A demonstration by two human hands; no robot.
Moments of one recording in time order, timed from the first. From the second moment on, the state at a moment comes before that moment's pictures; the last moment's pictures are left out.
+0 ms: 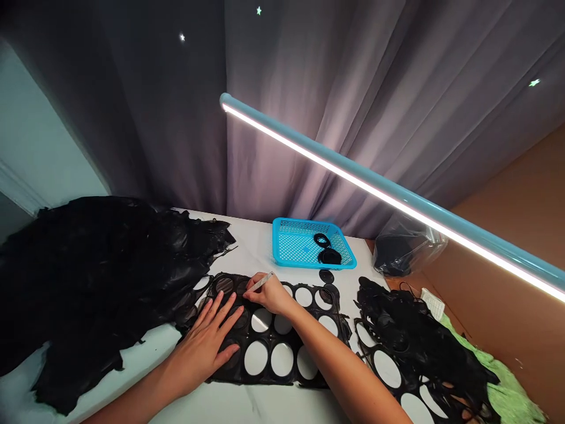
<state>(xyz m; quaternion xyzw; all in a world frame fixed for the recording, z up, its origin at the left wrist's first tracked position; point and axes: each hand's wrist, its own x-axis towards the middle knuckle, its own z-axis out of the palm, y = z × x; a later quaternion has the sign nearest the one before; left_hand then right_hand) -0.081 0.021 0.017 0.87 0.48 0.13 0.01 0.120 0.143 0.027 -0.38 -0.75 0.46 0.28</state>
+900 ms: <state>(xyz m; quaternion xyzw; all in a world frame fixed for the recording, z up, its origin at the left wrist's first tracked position) -0.083 0.016 0.015 0.84 0.52 0.15 0.01 0.095 0.178 0.065 -0.47 -0.86 0.09 0.19</state>
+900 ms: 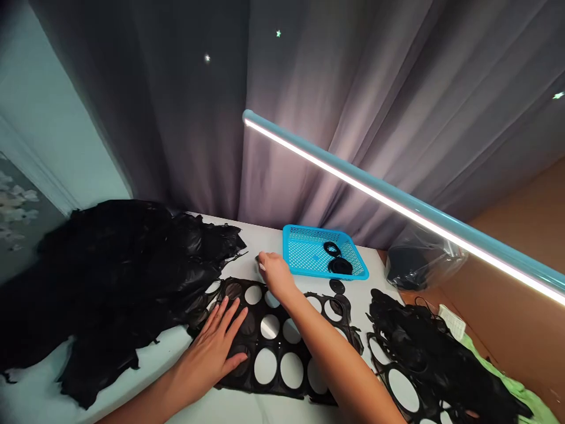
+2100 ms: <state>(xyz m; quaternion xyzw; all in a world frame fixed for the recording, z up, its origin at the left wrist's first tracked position) -0.084 0.012 0.012 0.82 0.57 0.09 0.00 0.061 0.161 0.030 -0.28 -0.80 0.48 0.22</state>
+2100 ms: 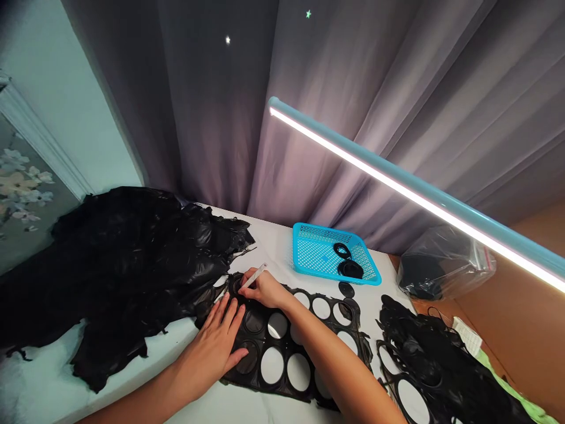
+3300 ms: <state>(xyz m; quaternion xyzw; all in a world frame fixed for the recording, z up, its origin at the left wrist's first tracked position) -0.125 -0.043 0.021 0.84 0.54 0.12 -0.02 0.068 0.089 0.034 -0.26 -0.82 0.44 0.26</state>
